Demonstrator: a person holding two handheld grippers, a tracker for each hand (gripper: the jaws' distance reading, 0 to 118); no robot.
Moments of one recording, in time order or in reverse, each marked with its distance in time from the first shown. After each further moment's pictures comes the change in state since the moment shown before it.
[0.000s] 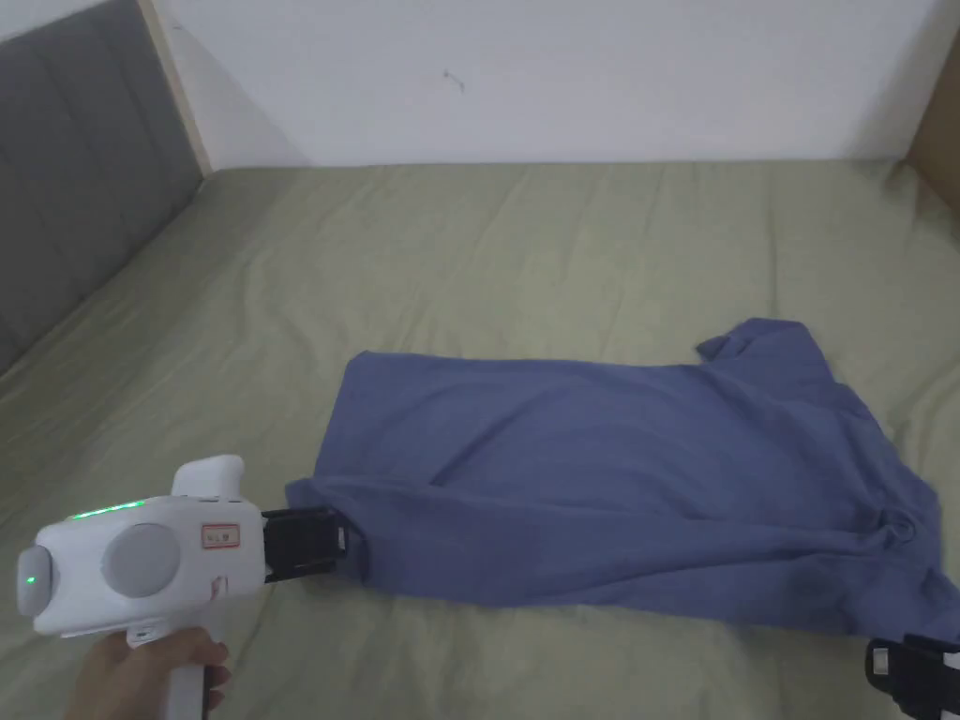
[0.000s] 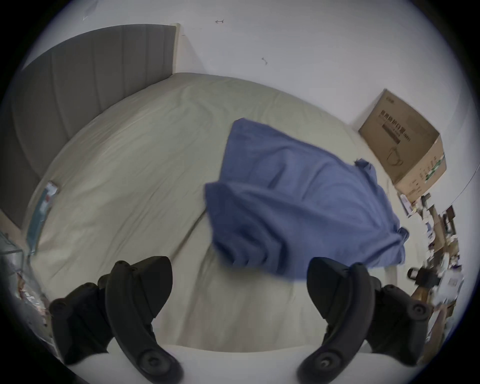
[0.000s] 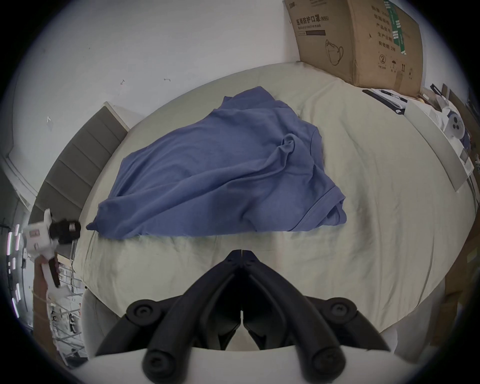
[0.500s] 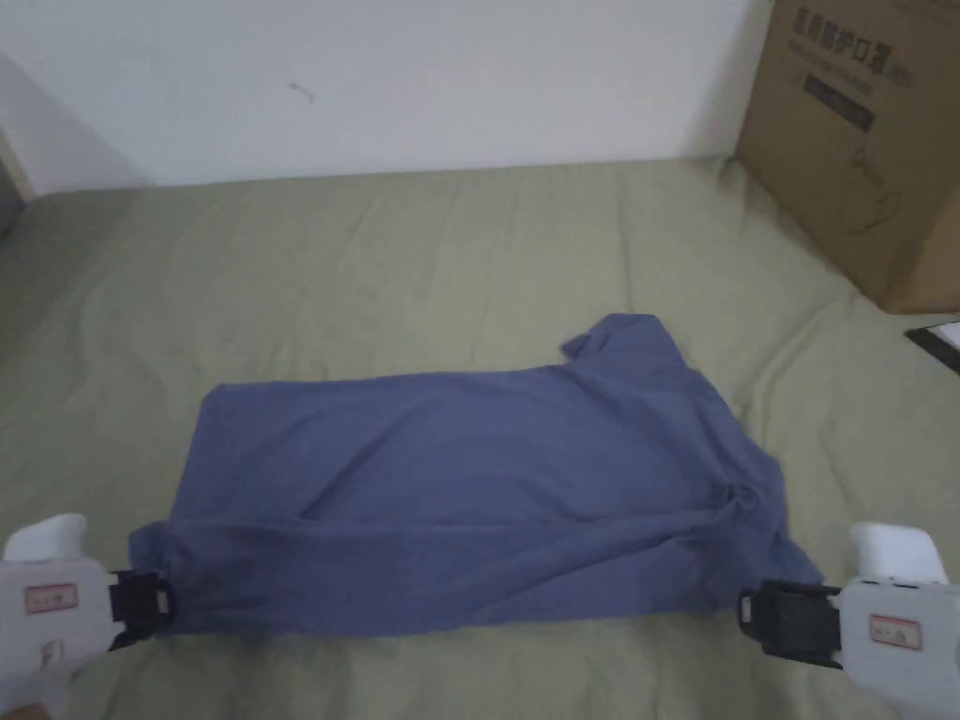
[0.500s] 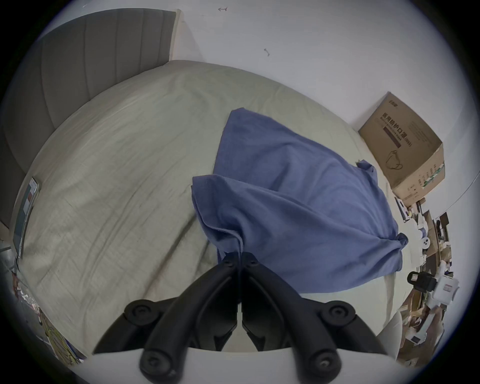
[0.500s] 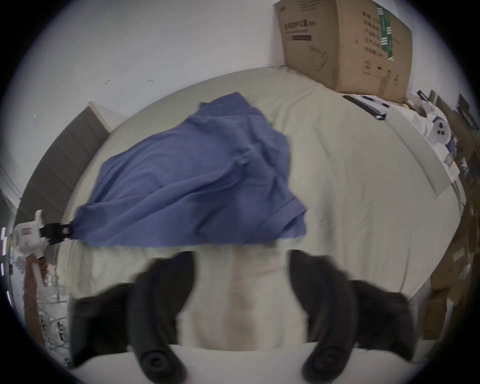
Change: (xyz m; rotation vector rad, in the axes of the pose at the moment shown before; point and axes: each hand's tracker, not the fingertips) left arm -0.009 0.000 -0.007 -0.056 -0.003 0.010; right arm 0.034 0.022 -0.002 0.006 -0.168 -0.012
